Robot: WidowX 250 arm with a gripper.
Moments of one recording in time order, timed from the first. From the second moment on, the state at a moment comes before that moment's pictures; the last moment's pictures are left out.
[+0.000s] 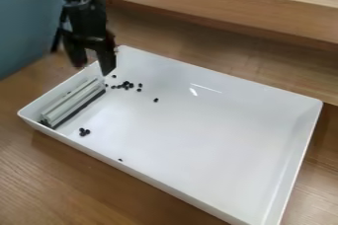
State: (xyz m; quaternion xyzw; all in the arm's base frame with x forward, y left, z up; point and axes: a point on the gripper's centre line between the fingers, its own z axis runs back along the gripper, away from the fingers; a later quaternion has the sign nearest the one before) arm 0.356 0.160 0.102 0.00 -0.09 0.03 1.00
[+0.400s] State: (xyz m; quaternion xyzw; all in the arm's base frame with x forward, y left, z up) arm 0.361 0.108 0.112 -0.02 -0.06 -0.01 1.00
